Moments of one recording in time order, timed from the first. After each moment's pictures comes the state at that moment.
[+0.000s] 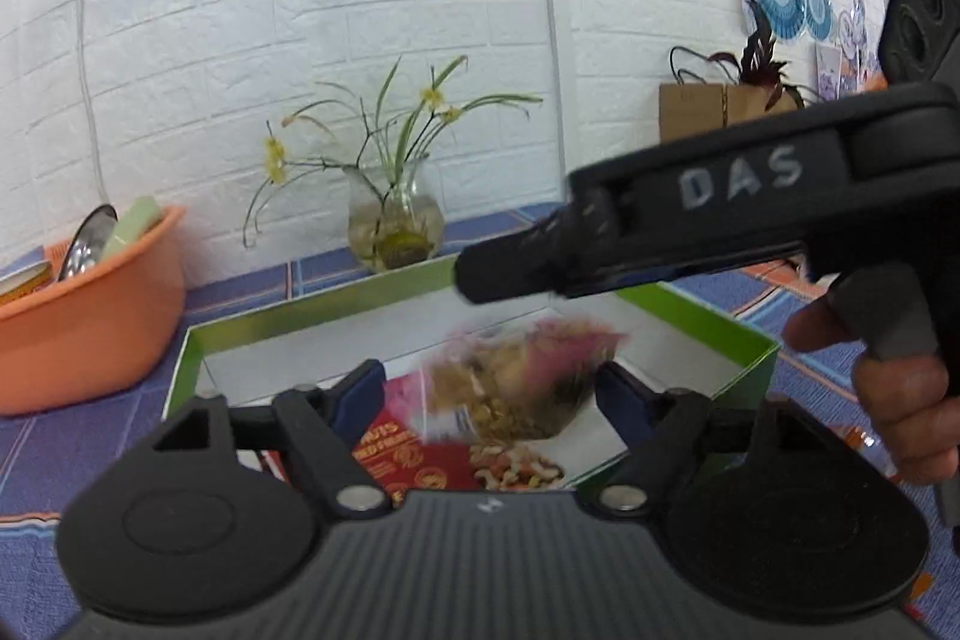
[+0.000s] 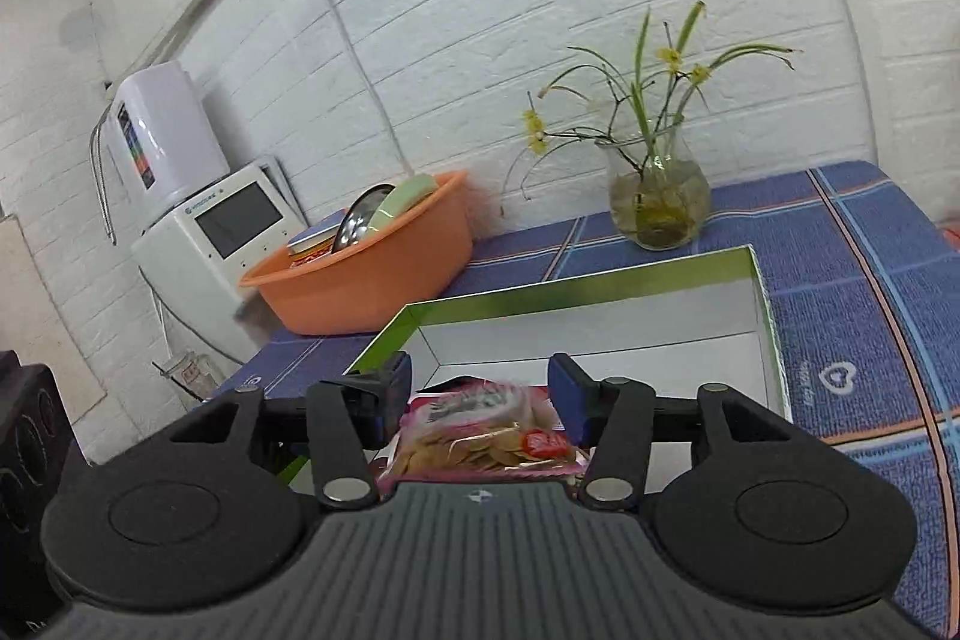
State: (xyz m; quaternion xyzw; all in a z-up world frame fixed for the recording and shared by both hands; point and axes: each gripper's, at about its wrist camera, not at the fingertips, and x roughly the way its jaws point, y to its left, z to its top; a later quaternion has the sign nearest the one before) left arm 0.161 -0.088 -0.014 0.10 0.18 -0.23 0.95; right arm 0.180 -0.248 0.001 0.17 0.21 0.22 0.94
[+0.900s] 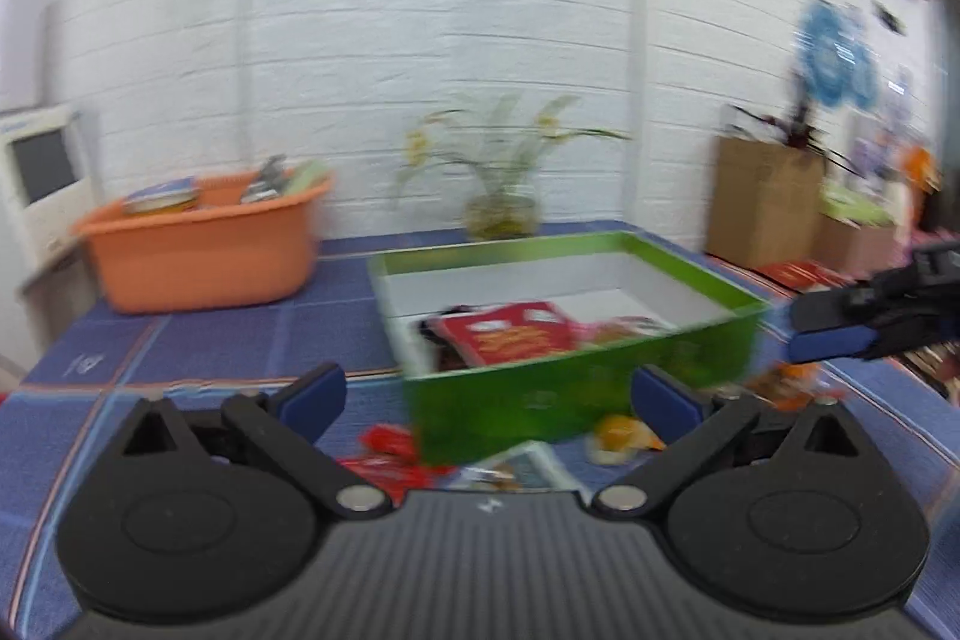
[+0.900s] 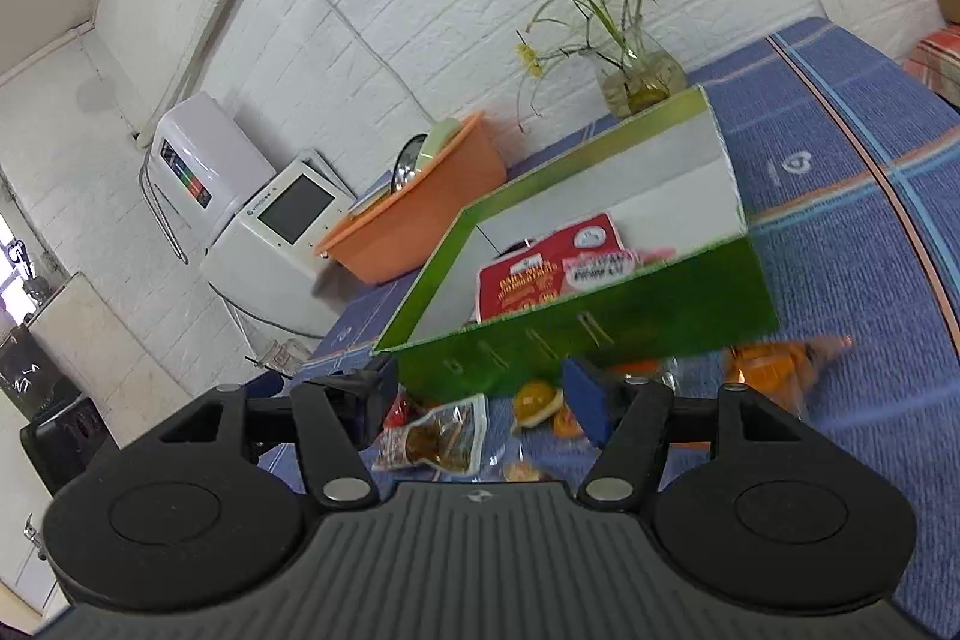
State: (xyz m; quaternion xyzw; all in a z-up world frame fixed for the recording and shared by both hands) left arm 0.056 0.026 0.008 0.05 0.17 -0.21 0.96; right arm 0.068 -0.275 -0.014 0.28 0.27 0.25 0.89
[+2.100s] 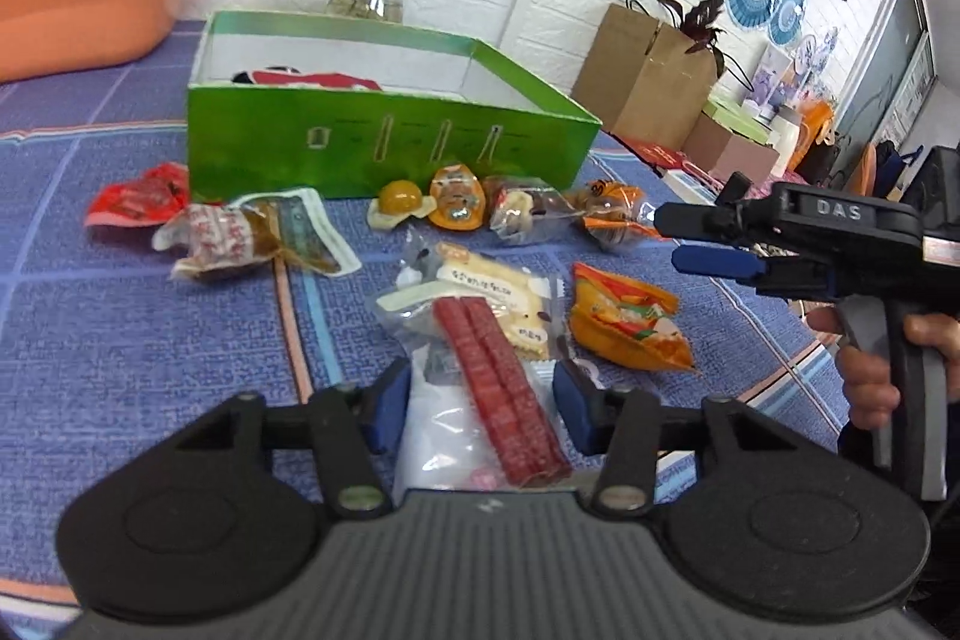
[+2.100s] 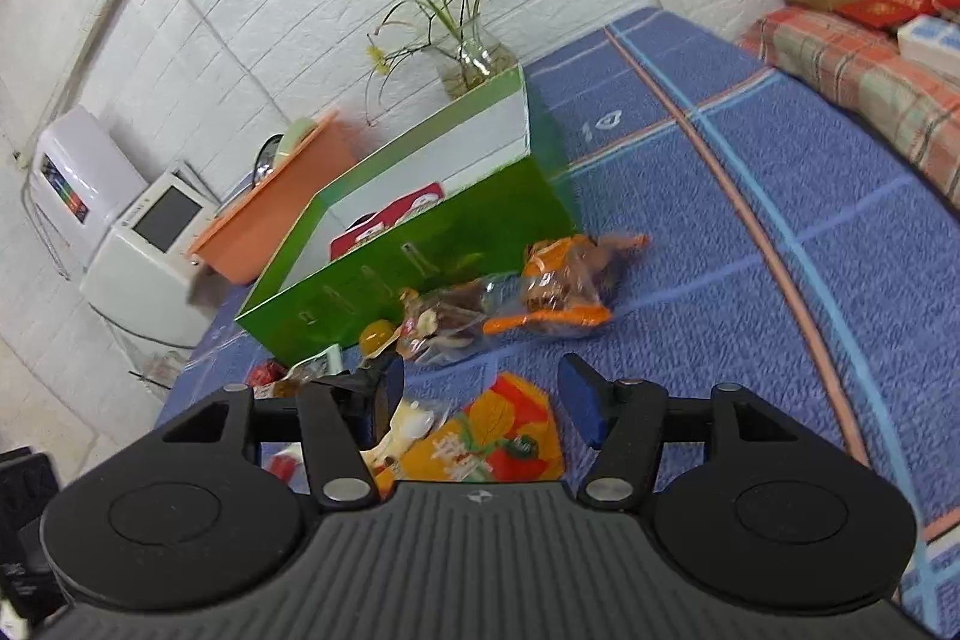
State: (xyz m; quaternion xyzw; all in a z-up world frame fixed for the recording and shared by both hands) left arm 0.024 0.001 -0.048 -0.05 0.34 -0.31 0.89; right arm 0.025 -0.291 -0.037 0.26 0.29 0.10 0.92
